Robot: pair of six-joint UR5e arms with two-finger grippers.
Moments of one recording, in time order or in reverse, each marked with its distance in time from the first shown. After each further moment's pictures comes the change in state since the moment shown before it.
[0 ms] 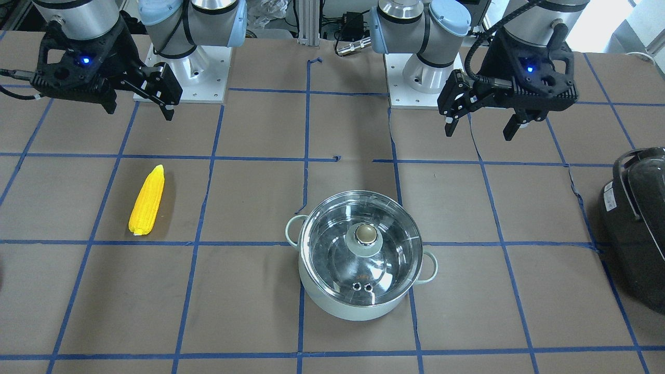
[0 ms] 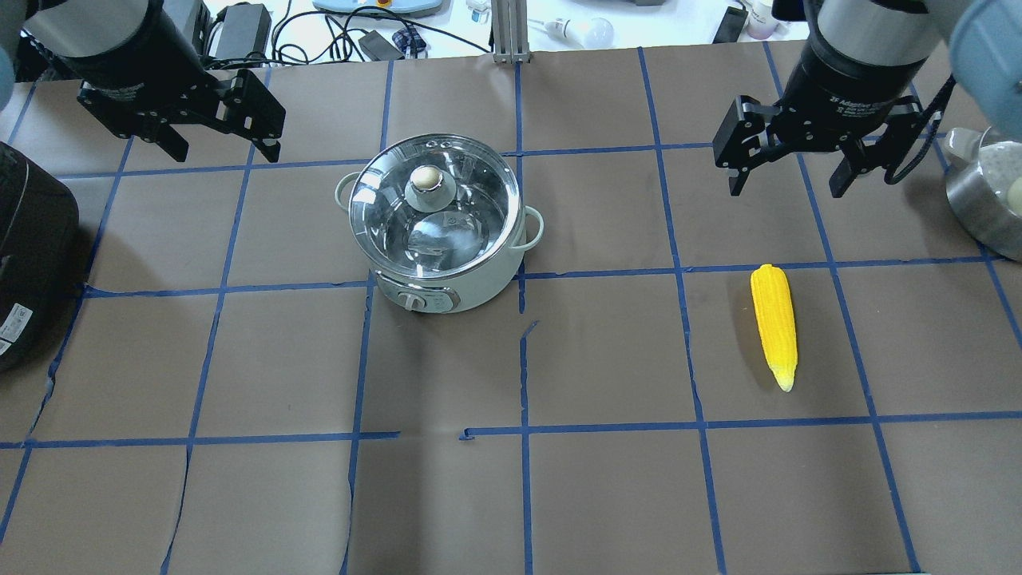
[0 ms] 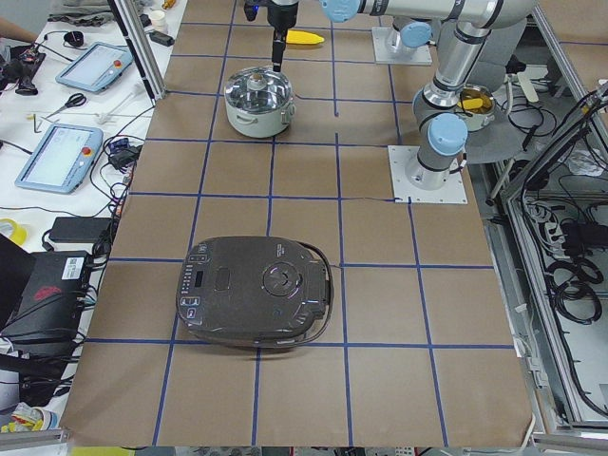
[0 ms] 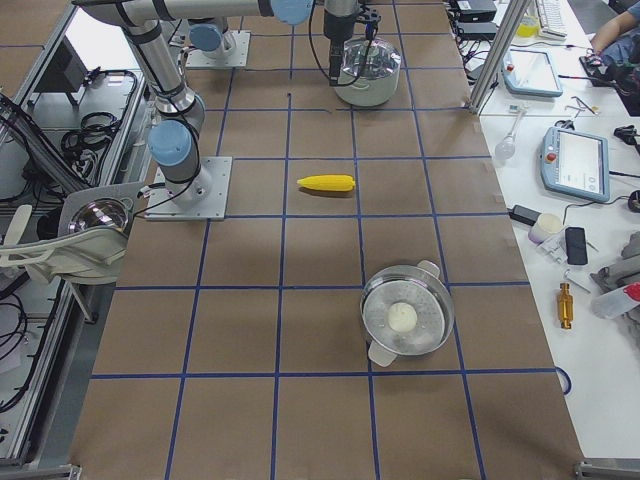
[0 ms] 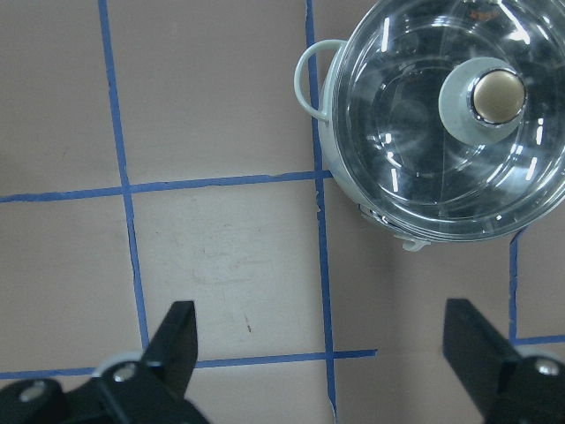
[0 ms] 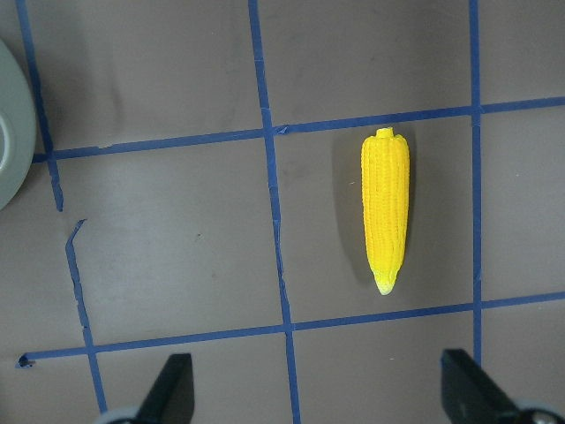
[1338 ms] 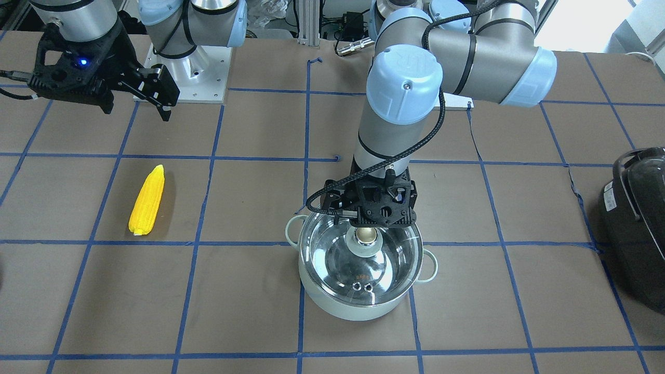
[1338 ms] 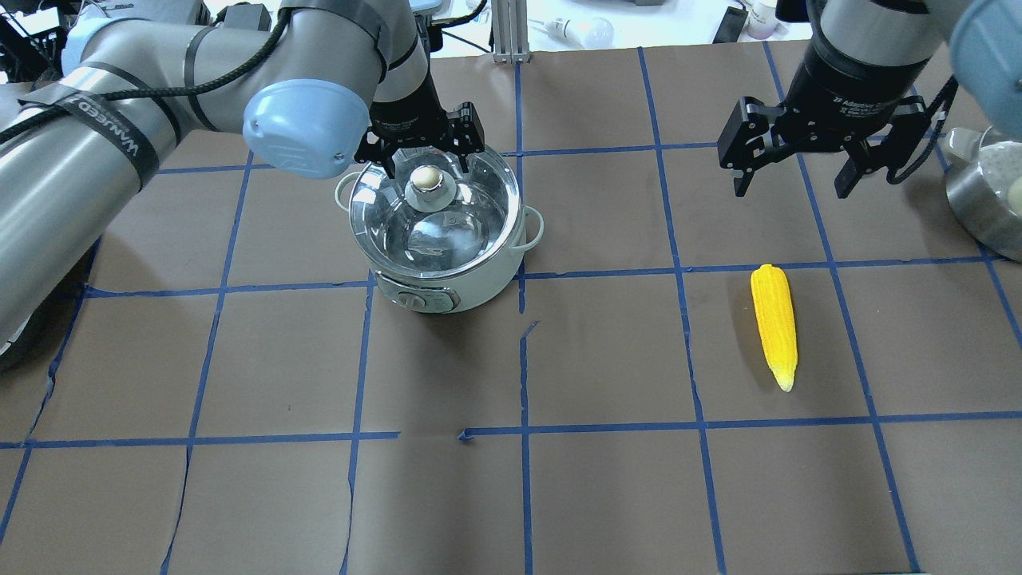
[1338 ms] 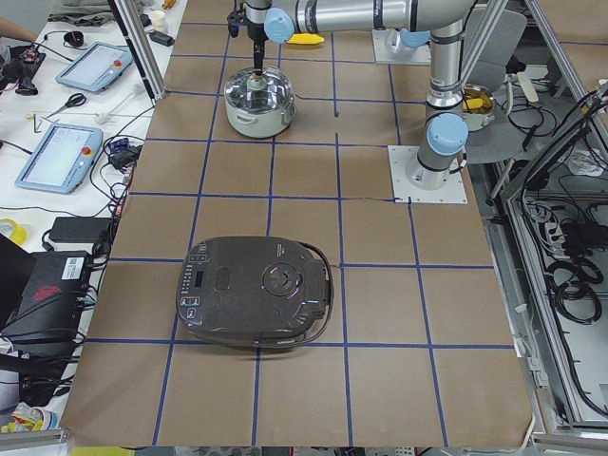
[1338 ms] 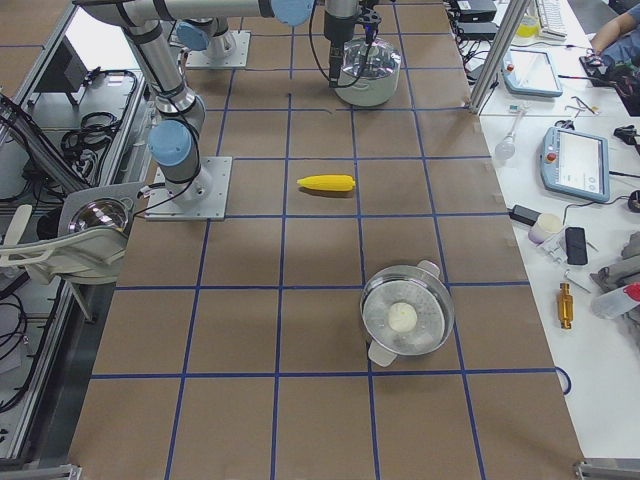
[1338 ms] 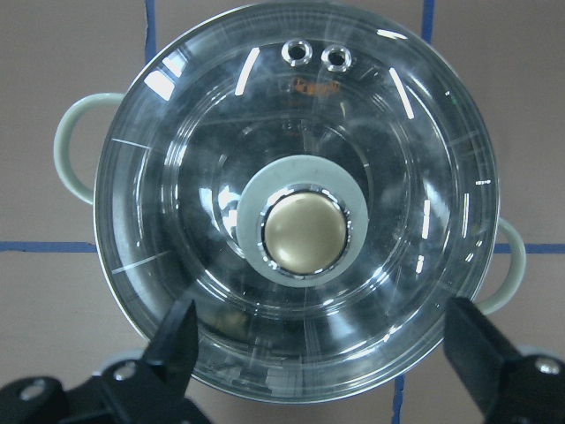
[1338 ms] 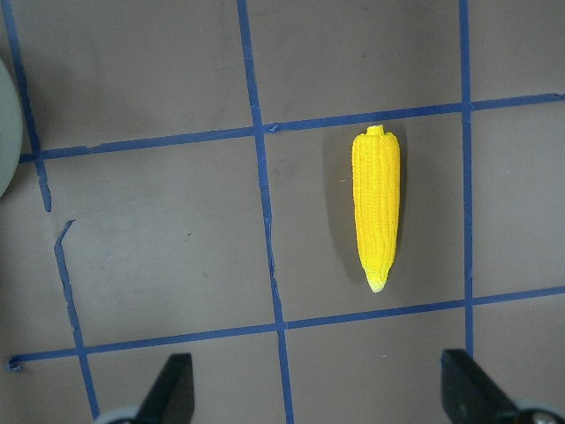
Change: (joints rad) left arm -0.269 -0.351 0.035 0.301 -0.001 -0.347; right arm -0.005 0.002 0.000 0.007 -0.015 0.005
